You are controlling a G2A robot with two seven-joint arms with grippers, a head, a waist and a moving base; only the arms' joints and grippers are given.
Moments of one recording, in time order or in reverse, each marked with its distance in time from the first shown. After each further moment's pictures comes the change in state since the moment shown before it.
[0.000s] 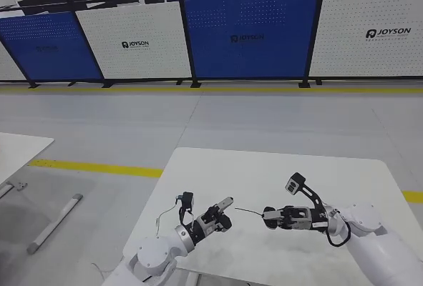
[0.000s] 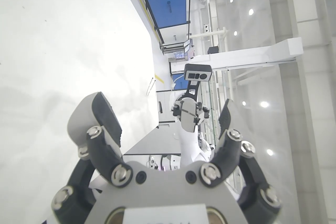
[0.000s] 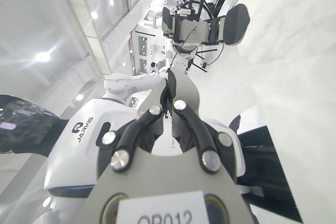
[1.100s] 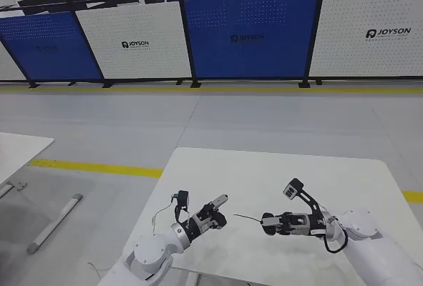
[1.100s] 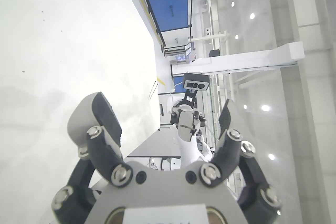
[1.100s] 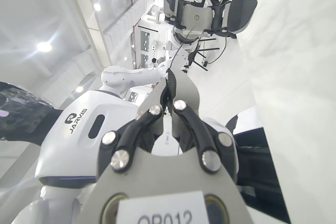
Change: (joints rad) left arm -0.005 0.005 -0.045 0.038 -0.011 -0.001 -0.019; right arm -0.017 -0.006 -0.029 0.028 0.018 -0.102 0.033
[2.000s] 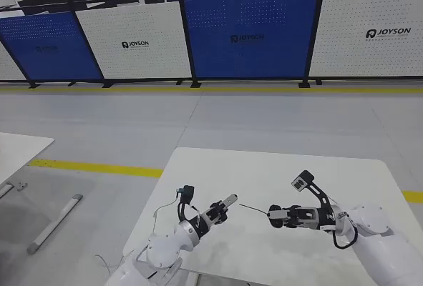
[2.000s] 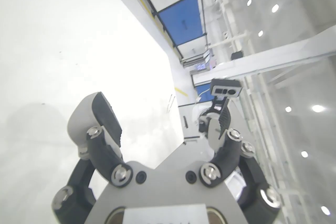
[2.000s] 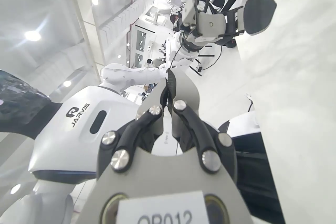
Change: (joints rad) left arm -0.029 0.003 0.054 -0.055 0.301 0.082 0.059; right arm -0.002 0.028 0.069 -0.062 -0.012 -0.027 0.000
